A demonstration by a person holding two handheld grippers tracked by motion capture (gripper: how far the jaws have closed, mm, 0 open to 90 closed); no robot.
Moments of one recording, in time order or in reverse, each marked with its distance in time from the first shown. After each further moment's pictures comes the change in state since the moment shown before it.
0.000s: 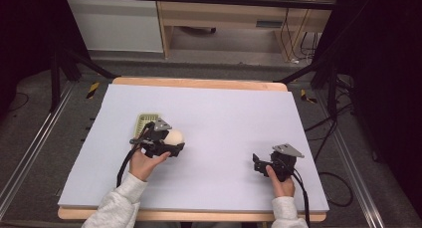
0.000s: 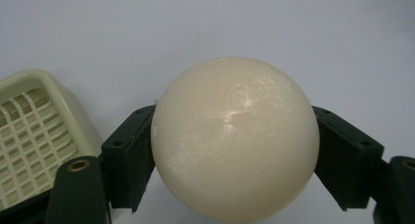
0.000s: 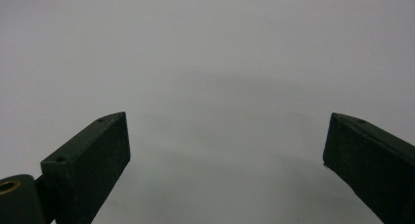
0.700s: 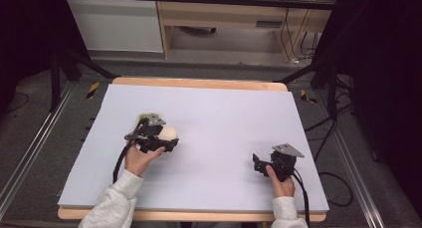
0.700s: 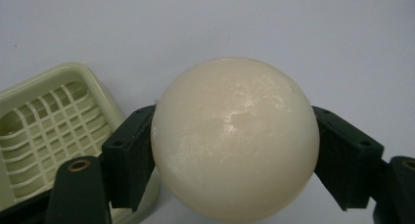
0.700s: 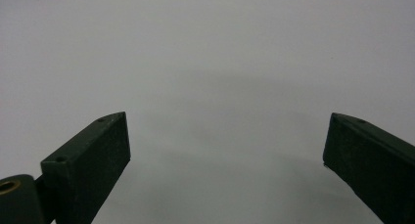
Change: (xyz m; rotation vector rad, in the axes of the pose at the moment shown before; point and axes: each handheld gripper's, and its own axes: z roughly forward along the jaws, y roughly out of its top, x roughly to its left) left arm 0.021 0.002 -0.002 0.011 0.033 -0.022; right arm 0.000 0.000 0.000 0.005 0.005 0.007
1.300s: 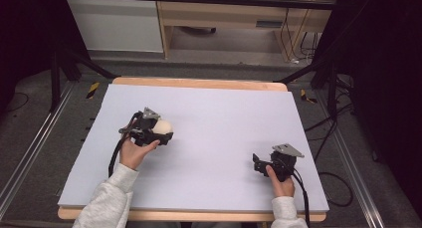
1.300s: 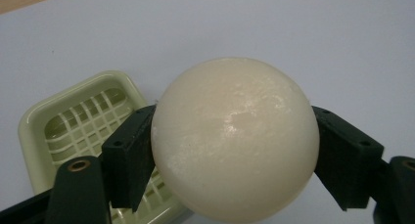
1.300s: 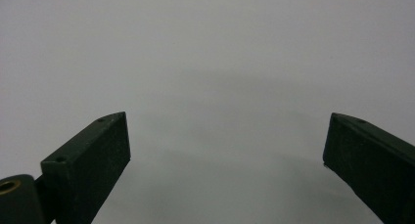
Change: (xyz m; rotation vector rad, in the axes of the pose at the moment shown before) left arm 0.021 0.008 -0.004 0.001 0.029 -0.015; right arm 0.000 0.000 0.000 0.001 -0.002 0.001
